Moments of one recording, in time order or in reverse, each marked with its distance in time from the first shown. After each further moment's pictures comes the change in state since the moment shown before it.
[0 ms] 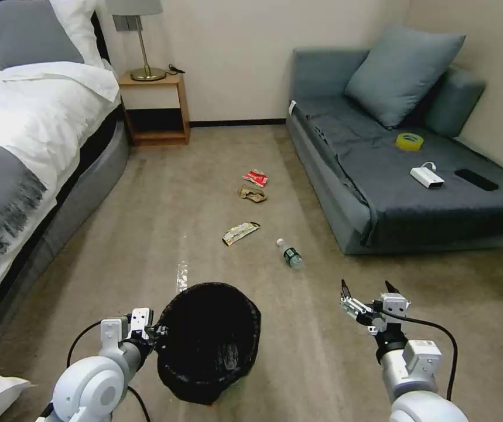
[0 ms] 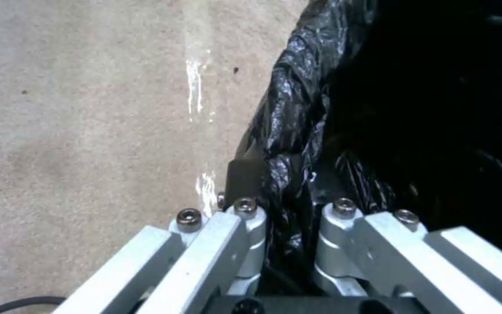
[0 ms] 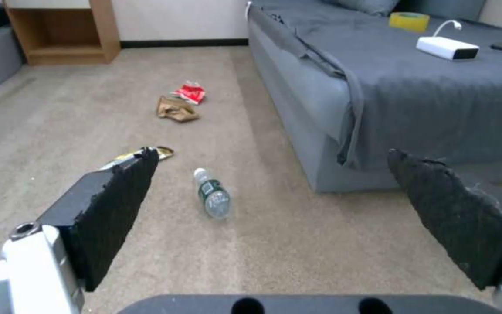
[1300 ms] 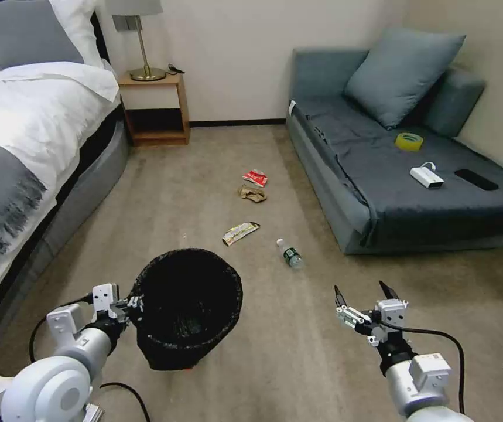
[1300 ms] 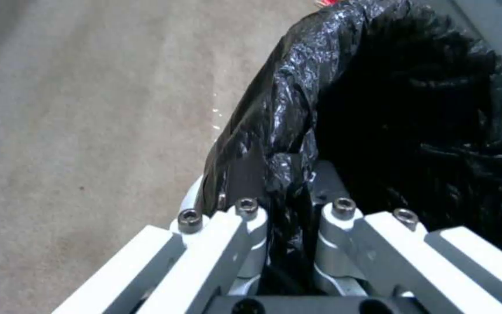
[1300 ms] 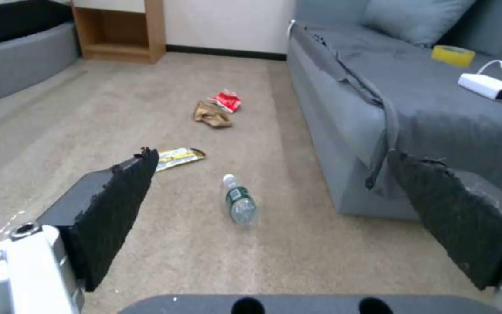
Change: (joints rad) left arm 0.067 -0.129 -0.284 -0.166 -0.003 -0.042 0.077; right arm -0.074 -0.092 -0.003 0.056 -0.034 0.052 -0.064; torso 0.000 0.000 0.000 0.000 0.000
